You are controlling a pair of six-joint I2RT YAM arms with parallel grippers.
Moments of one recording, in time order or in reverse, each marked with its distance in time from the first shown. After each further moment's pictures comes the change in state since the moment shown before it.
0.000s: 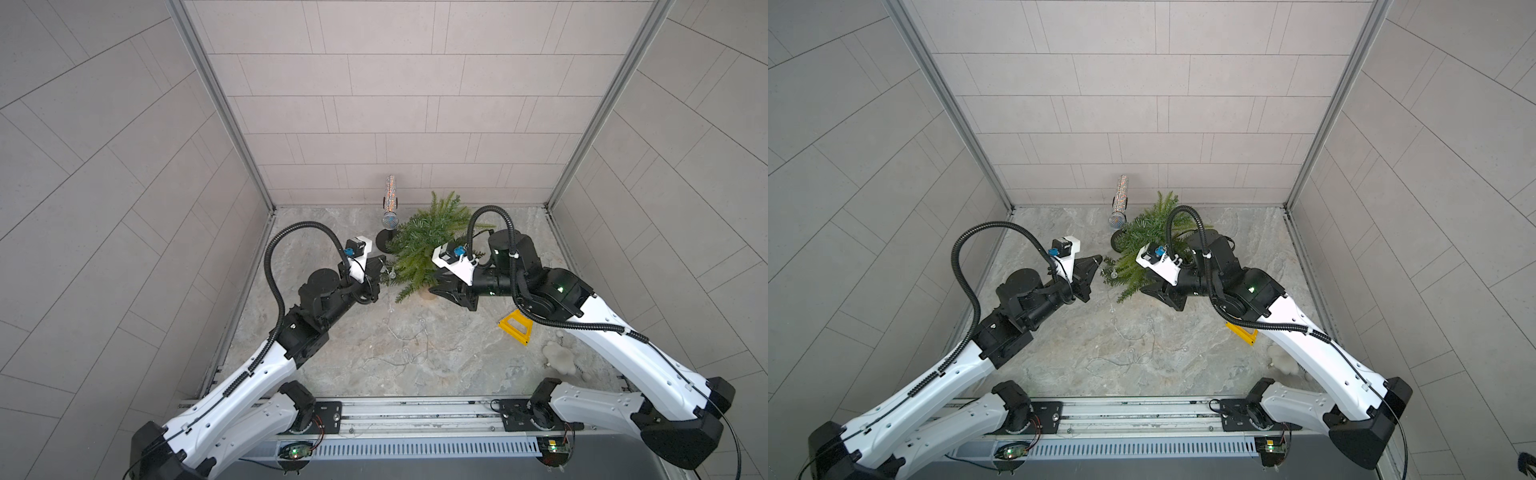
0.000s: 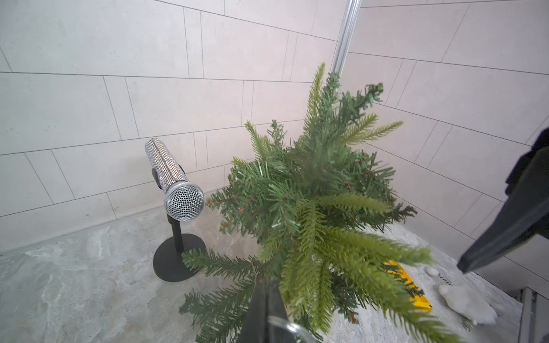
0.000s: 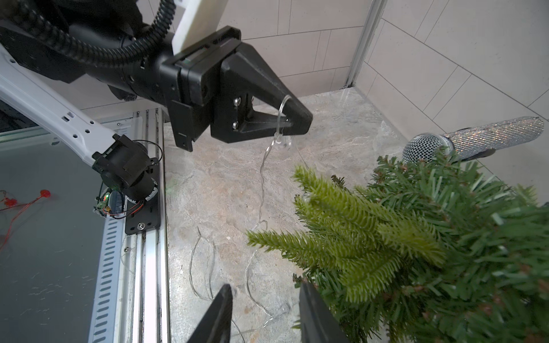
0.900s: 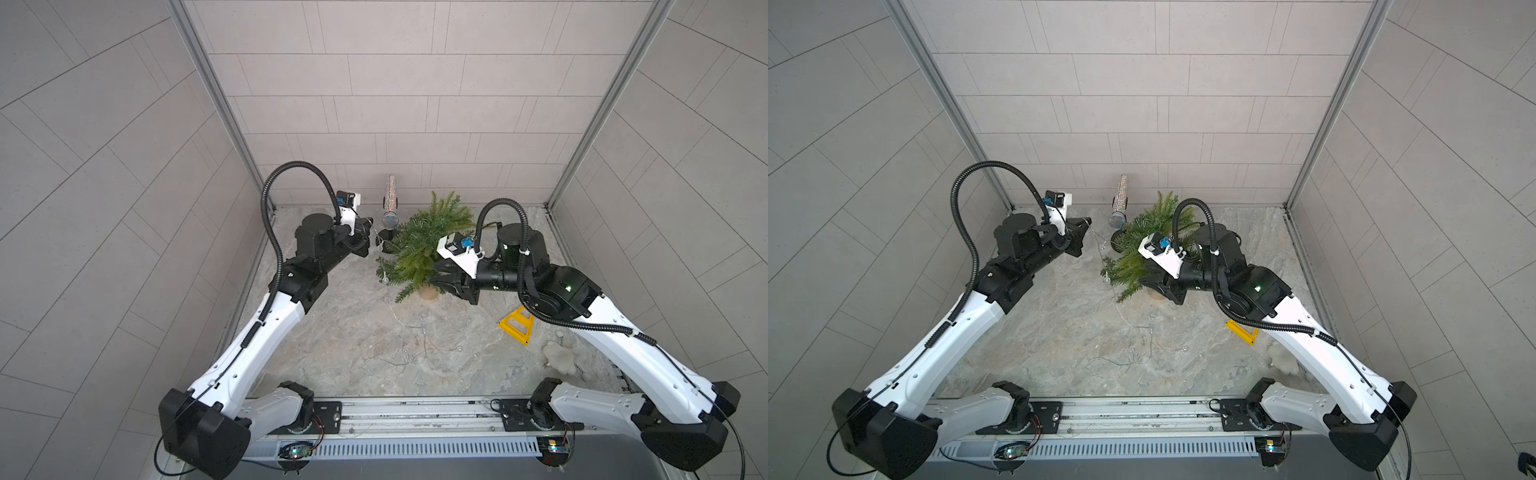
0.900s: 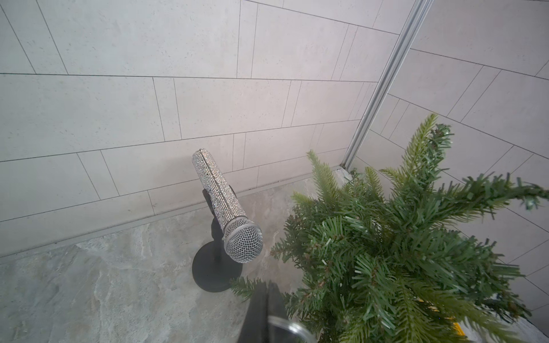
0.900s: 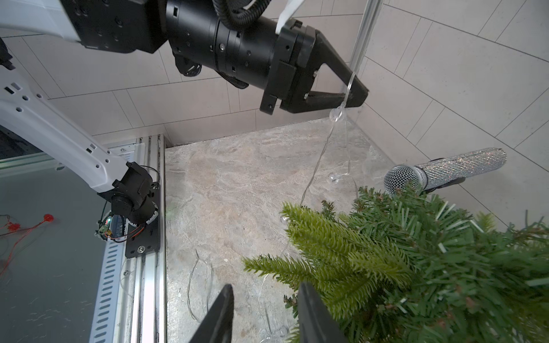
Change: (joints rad) left arm 0.290 0.285 0.373 -0.204 0.211 0.000; right arm -0.009 -0.008 0.042 0.044 -0.020 0.032
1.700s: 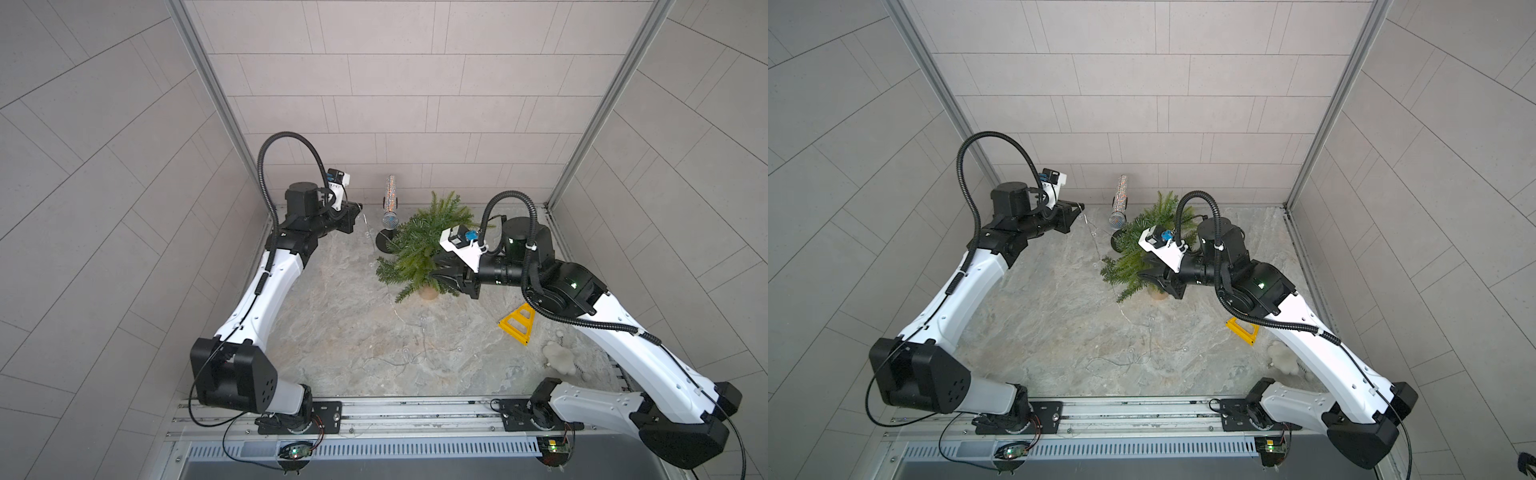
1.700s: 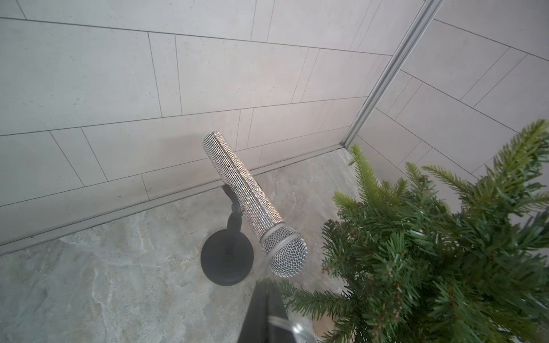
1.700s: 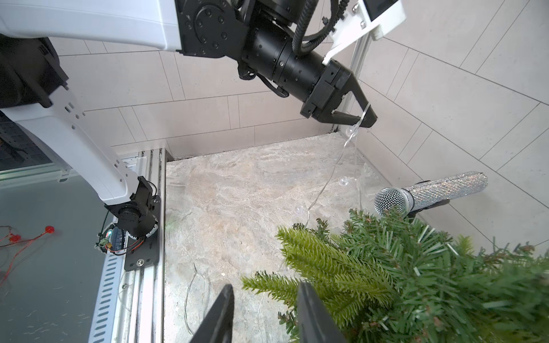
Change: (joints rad) left arm 0.229 0.299 0.289 -0.152 0.314 0.063; right arm -0.008 0.018 0.062 0.007 -0.020 0.004
